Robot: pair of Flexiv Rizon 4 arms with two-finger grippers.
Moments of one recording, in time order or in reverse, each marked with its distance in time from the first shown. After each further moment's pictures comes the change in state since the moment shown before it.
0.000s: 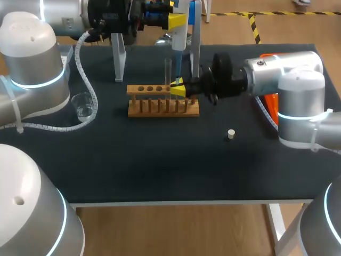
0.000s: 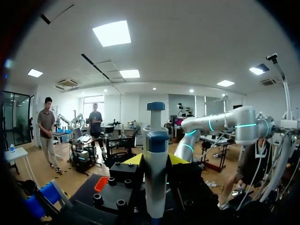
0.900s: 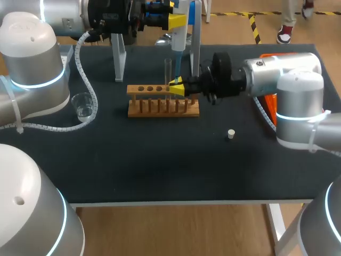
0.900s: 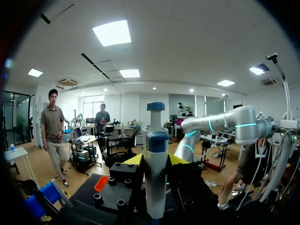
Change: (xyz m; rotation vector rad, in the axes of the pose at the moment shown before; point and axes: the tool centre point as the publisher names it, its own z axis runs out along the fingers) left arm 0.000 0.001 0.000 -0.001 0.000 -0.001; right arm -0.001 0.004 0.003 -0.026 -0.004 -0.010
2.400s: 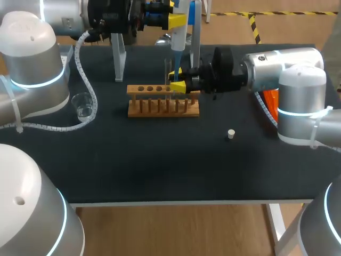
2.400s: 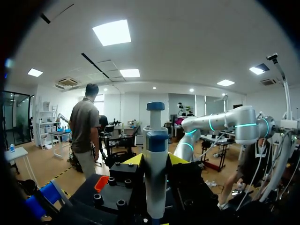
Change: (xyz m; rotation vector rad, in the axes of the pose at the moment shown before) left arm 0.000 0.000 0.000 0.000 0.001 0.000; right arm -0.002 0.017 -0.002 0.002 -0.002 -0.043
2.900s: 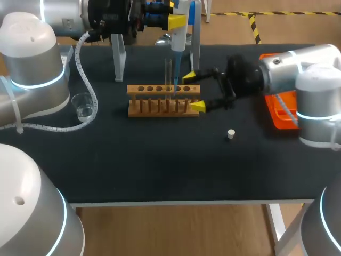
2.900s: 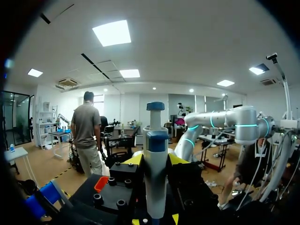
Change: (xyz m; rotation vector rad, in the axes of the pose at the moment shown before) left arm 0.000 0.000 0.000 0.001 0.000 0.000; right arm 0.017 -0.033 -0.048 0.147 0.000 -0.019
